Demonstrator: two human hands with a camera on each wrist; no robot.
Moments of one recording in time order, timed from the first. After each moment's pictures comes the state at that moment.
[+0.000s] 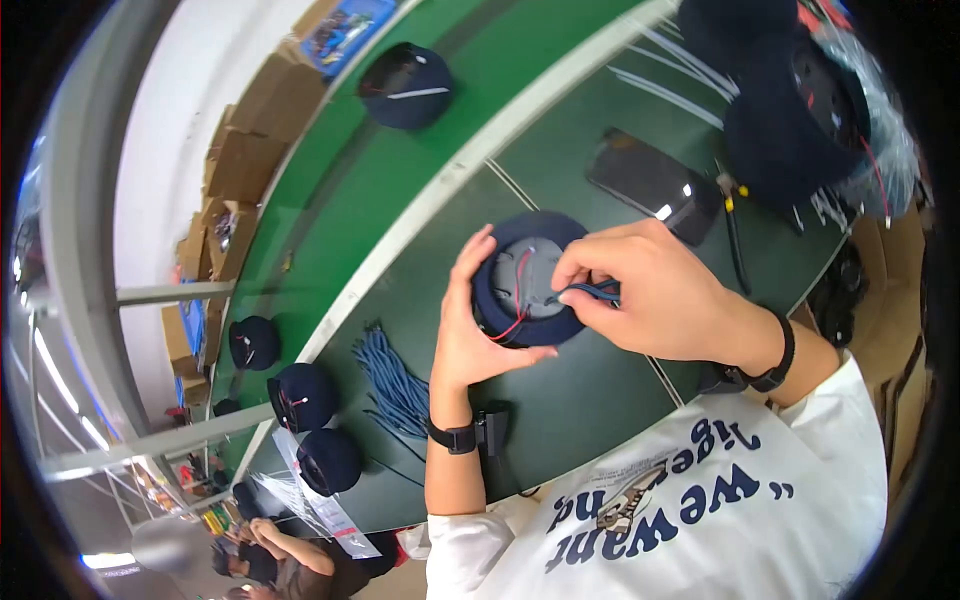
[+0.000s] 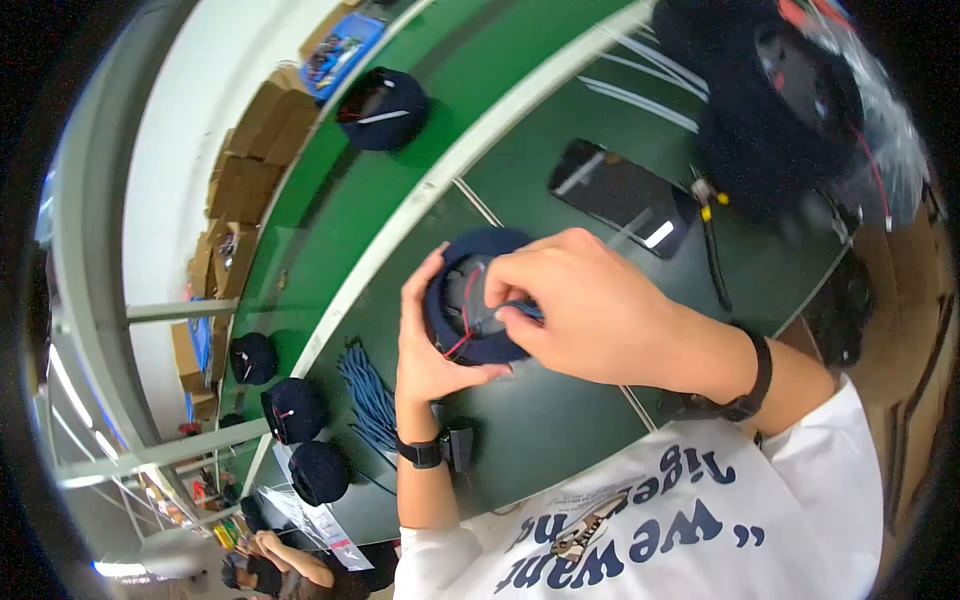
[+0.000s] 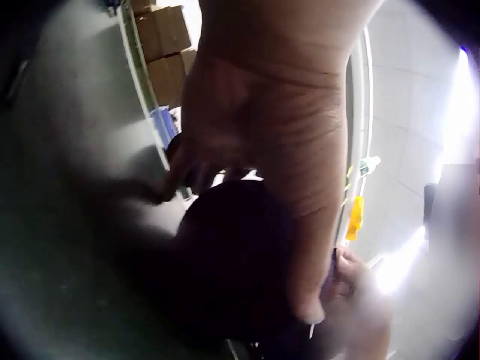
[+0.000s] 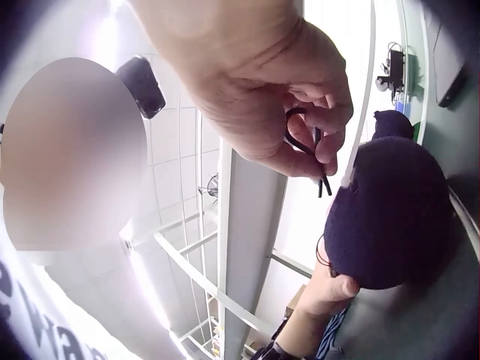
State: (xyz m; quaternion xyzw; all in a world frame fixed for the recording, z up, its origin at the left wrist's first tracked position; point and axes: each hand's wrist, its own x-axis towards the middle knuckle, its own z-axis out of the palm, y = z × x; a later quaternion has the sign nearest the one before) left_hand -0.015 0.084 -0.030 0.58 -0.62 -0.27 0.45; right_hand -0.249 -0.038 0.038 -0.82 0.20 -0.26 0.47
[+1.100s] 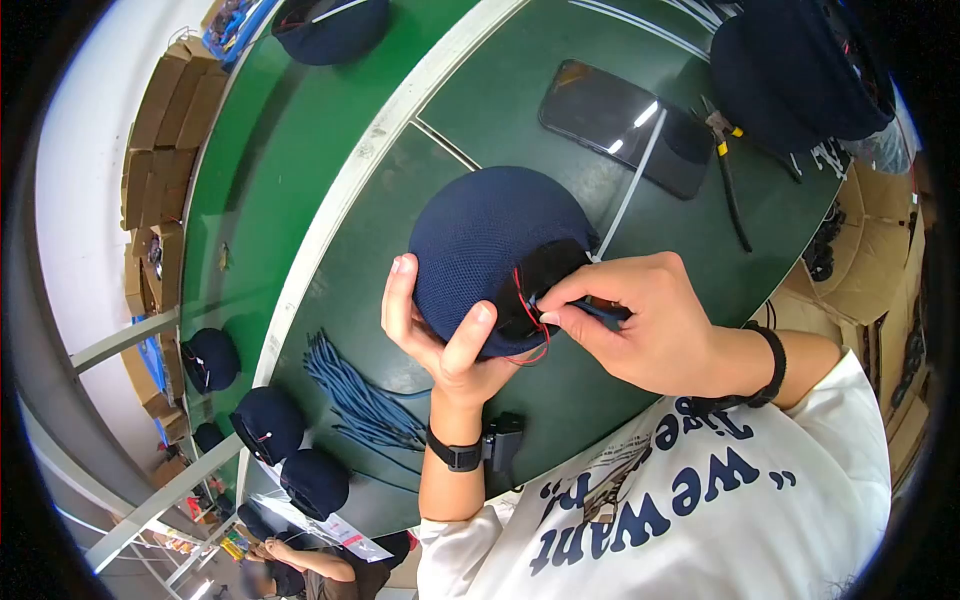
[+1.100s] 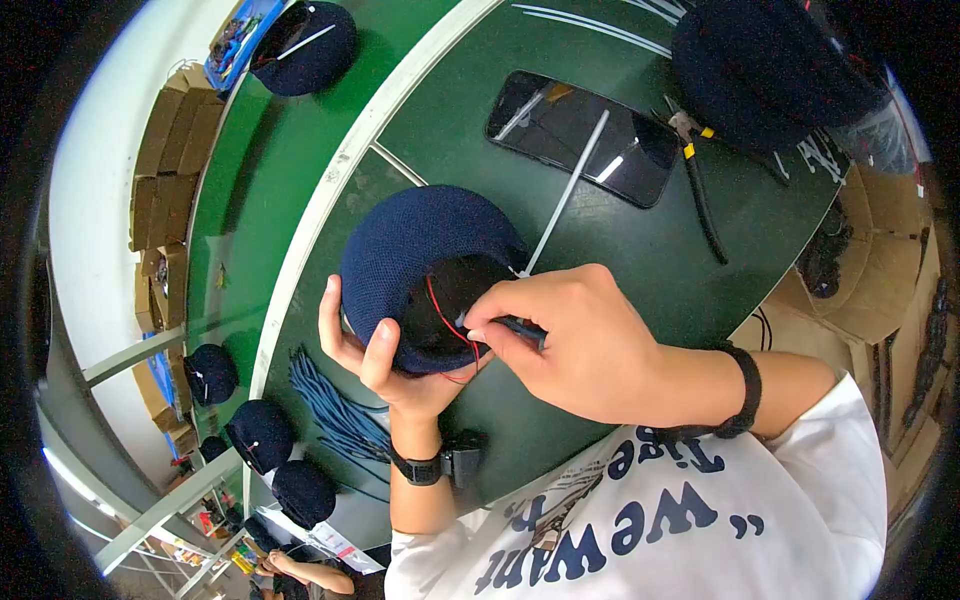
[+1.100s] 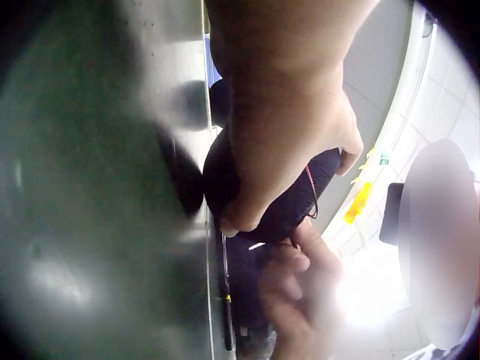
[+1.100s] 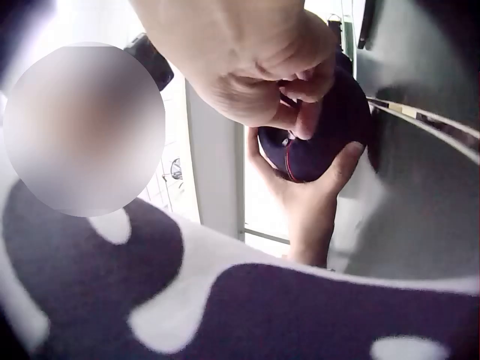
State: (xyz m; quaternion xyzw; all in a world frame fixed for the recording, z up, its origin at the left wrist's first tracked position) left_hand -0.052 0.095 -0.061 0.57 -0.67 0.06 0.47; right_hand -0.253 0.011 -0.008 -0.71 0.33 -0.30 0.55
